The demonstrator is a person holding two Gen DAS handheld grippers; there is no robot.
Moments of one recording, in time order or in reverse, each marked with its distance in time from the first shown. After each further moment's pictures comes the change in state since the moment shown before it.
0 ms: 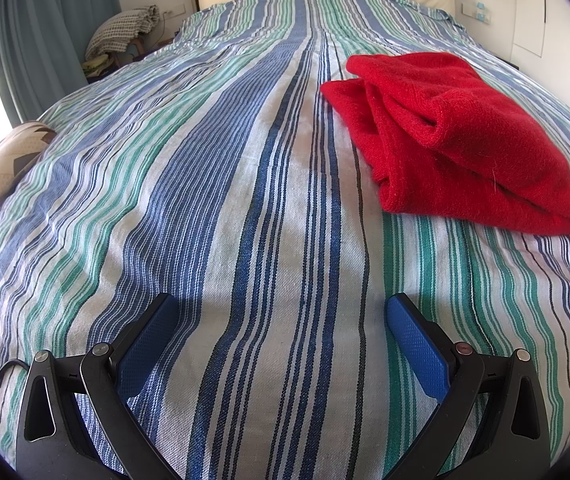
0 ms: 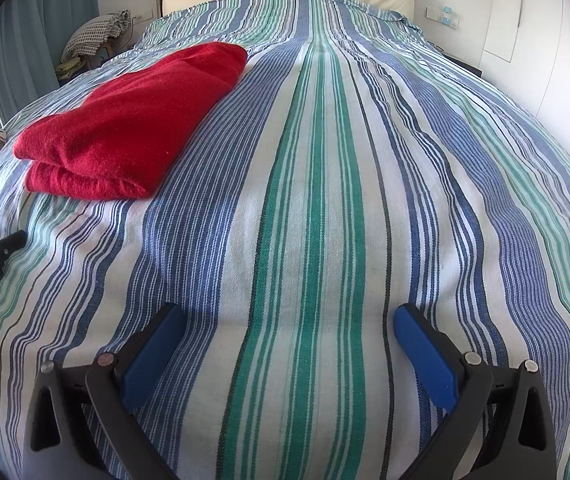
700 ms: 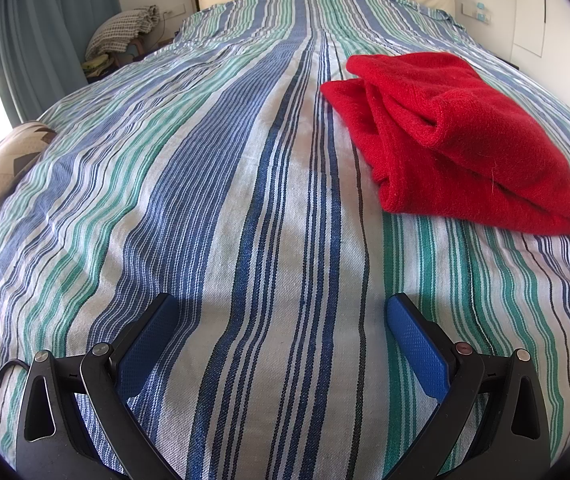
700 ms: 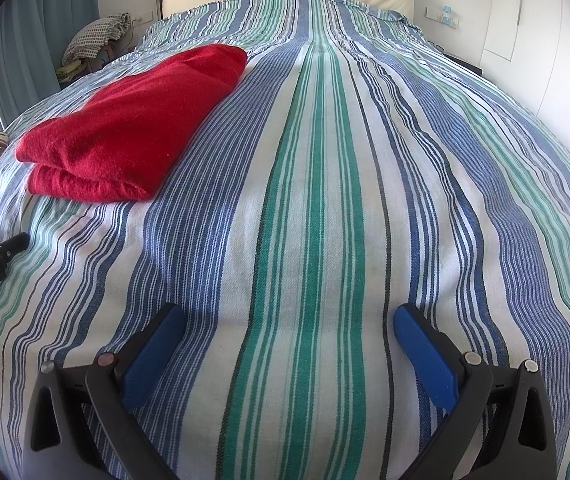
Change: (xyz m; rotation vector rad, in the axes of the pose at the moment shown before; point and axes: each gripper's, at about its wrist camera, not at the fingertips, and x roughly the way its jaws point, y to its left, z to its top) left arm 0.000 0.000 0.000 0.000 -0.001 0.000; right arm -0.001 -0.002 0.000 0.008 -0.004 0.011
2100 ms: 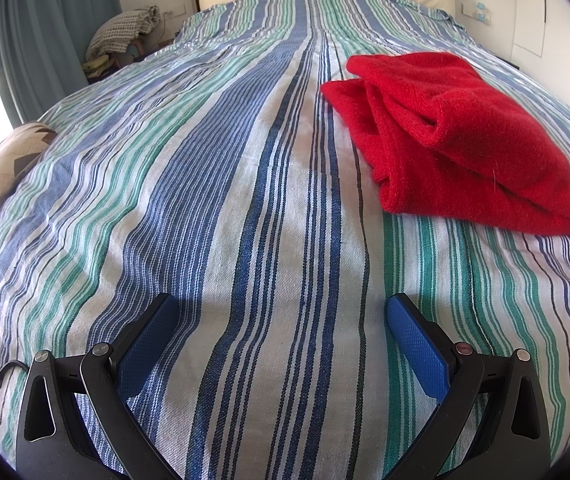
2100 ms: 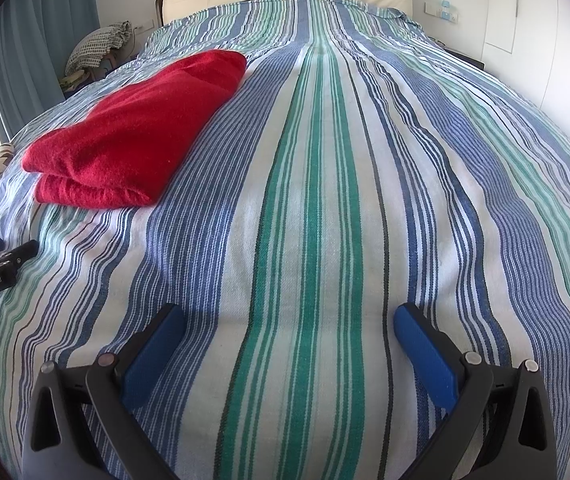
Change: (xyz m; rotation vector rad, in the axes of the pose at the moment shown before) left arm -0.001 -0.002 0.000 0.000 -0.003 0.003; right arm -0.001 -0.012 -0.001 0.022 -0.008 0.045
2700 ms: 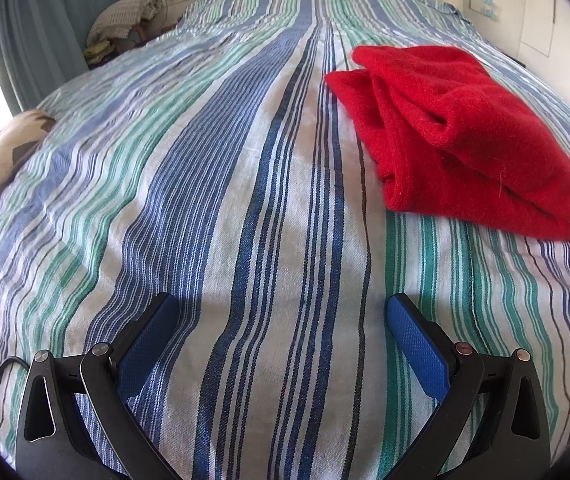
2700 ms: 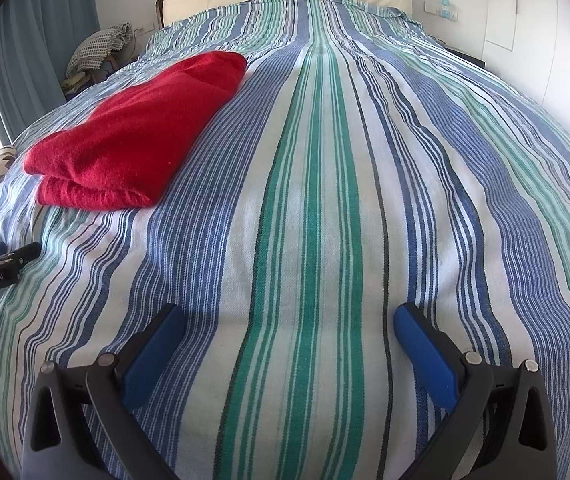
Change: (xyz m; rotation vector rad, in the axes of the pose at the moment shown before) left arm 0.004 0.000 0.006 -0.033 0.069 -0.007; right arm 0.000 0.000 0.000 0.006 -0.002 0.007
